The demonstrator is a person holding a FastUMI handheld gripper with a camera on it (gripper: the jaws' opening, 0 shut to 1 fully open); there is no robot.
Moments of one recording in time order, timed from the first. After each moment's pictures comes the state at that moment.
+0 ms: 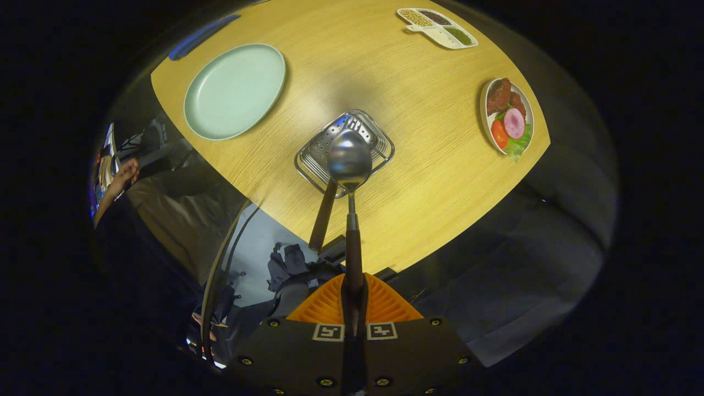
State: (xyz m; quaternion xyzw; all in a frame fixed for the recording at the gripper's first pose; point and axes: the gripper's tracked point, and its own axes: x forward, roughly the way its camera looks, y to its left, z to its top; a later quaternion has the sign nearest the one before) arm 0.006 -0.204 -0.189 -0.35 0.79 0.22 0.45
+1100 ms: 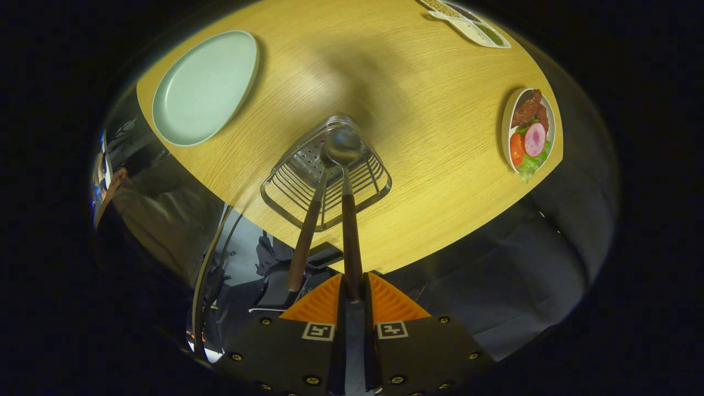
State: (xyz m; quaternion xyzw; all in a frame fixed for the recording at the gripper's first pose) arm 0.045 -0.184 -0.219 -0.39 0.80 0.21 0.40
